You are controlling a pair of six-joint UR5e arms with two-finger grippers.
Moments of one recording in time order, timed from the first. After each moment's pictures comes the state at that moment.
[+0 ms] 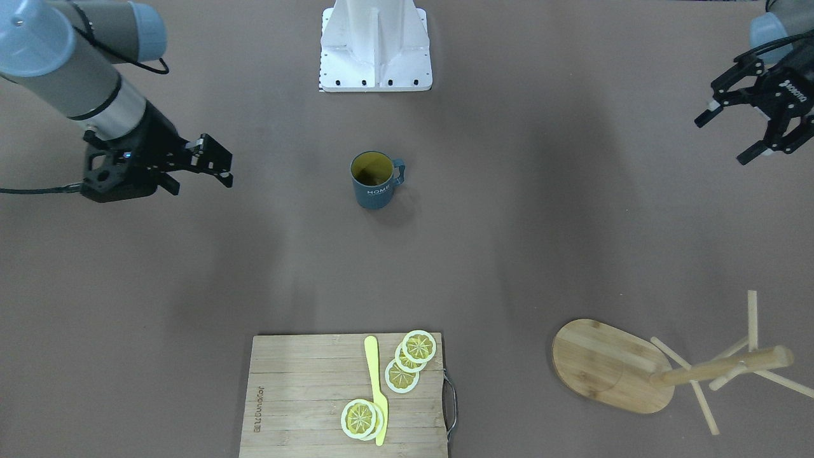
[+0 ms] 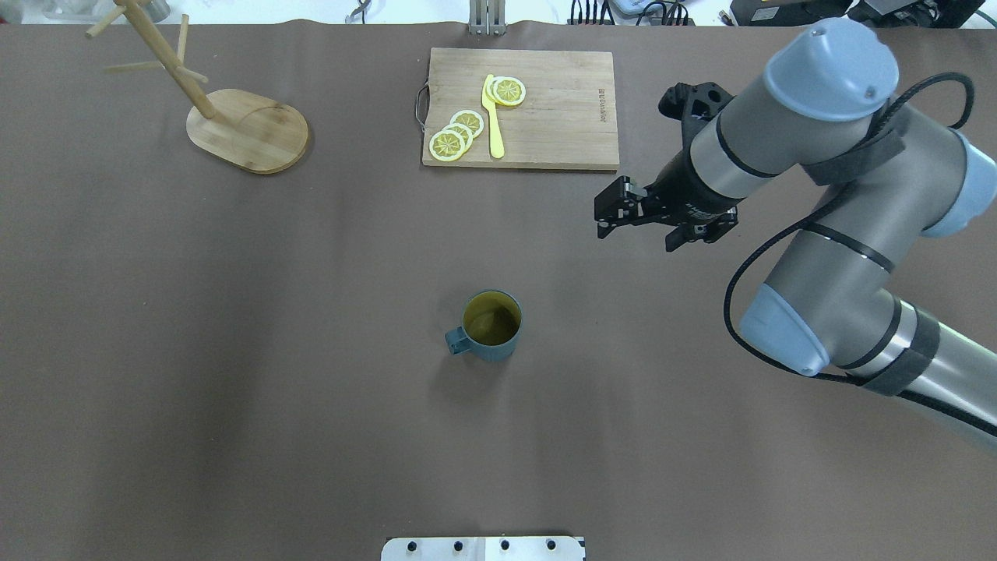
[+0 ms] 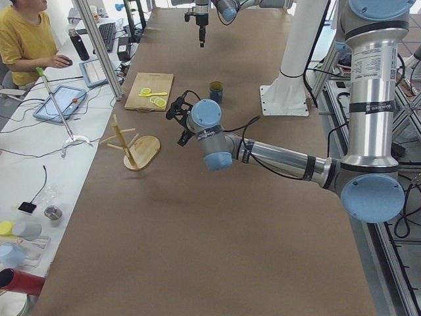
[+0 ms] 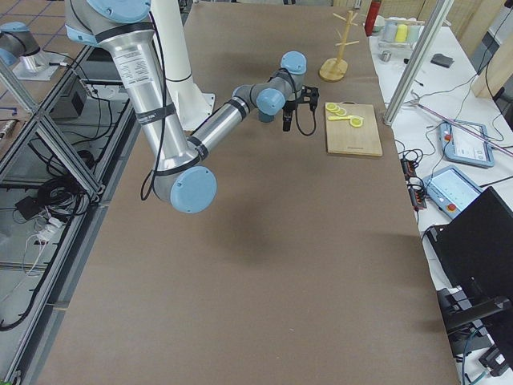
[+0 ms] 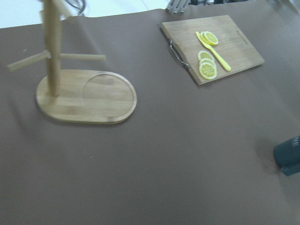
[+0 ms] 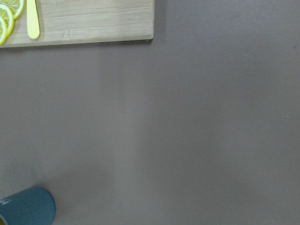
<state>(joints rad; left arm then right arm) -1.22 -1.56 -1.85 -2.58 -2.47 -0.65 0.95 -1.27 1.90 -1.46 2.32 0.90</state>
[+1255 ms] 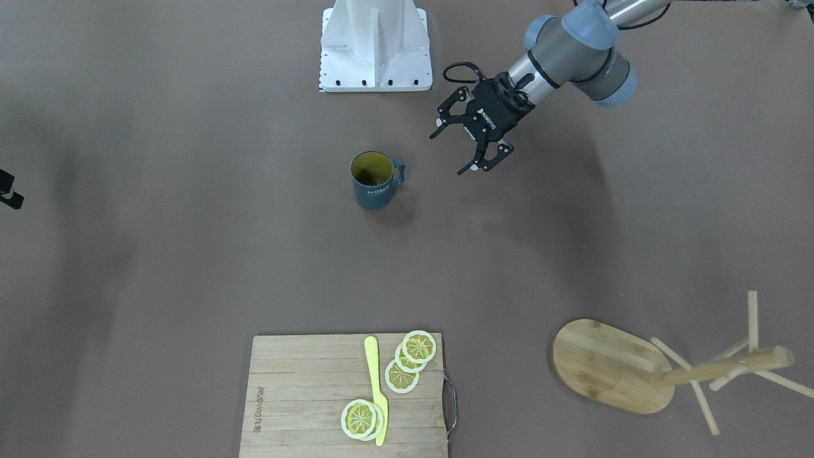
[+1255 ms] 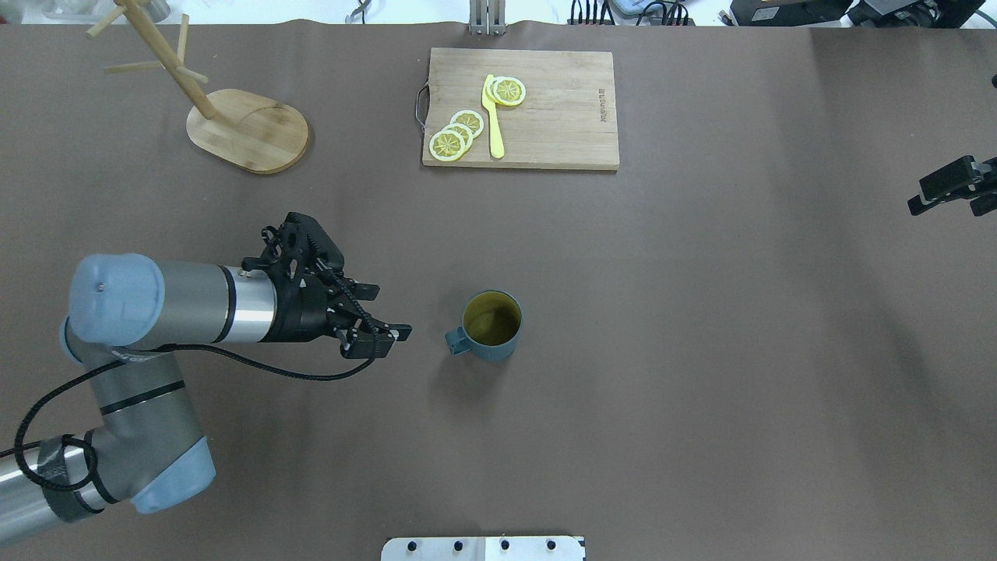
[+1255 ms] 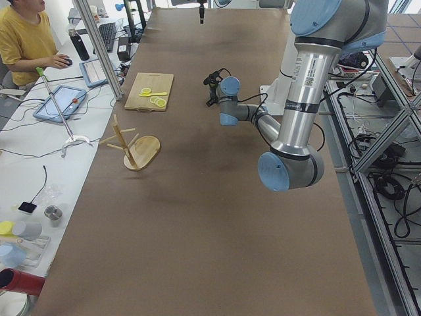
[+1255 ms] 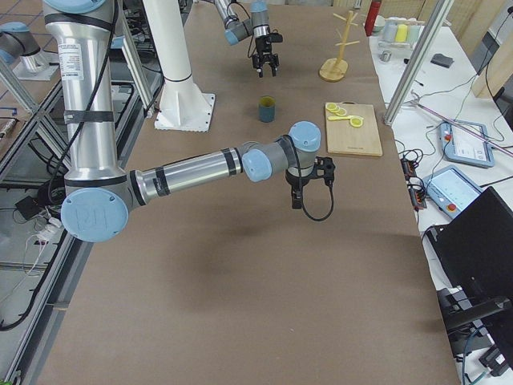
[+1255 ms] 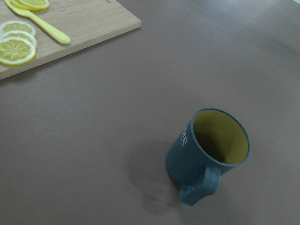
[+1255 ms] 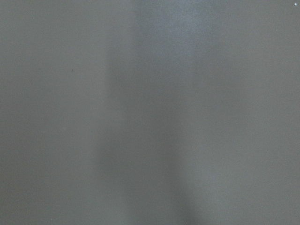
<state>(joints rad) -0.50 -1.90 -1.74 -2.58 -1.86 -0.65 1.26 -1.54 1.81 -1.45 2.38 0.46</state>
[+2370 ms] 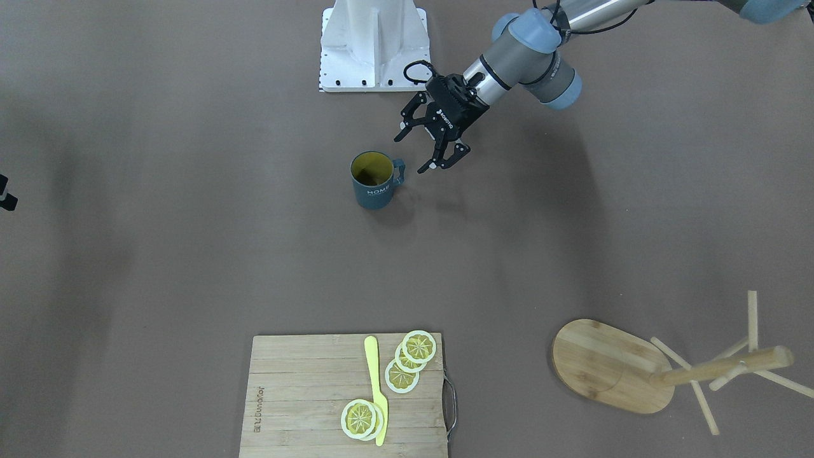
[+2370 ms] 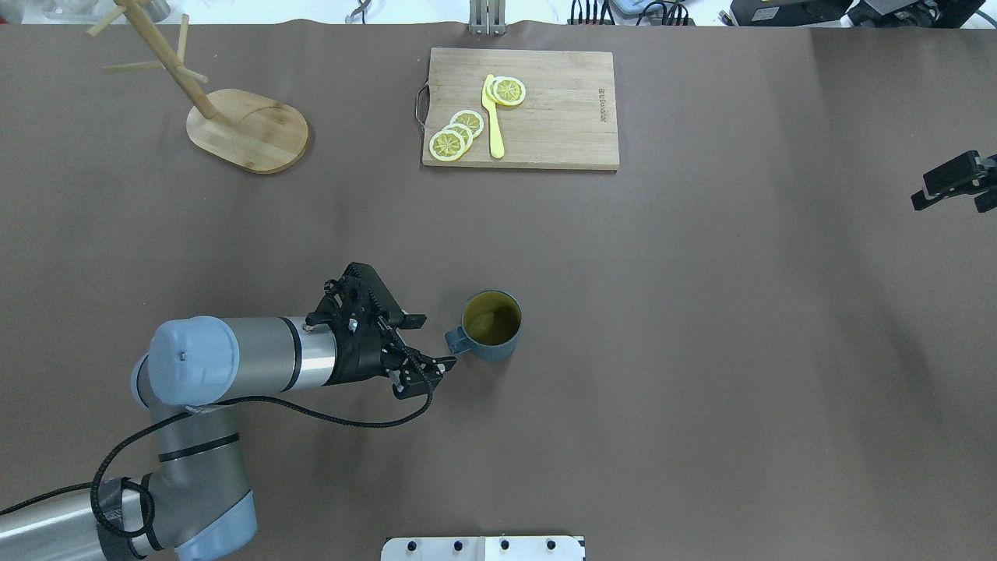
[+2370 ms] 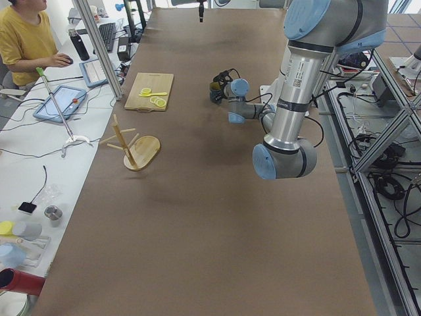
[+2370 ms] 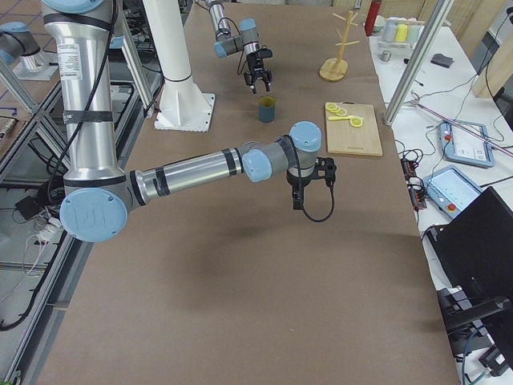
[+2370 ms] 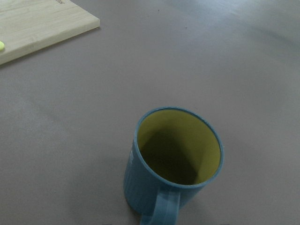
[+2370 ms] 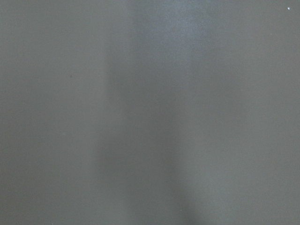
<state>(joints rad) -0.35 -1.94 -1.64 -2.71 -1.60 -0.56 1.27 -1.53 1.81 -1.45 2.38 0.48</state>
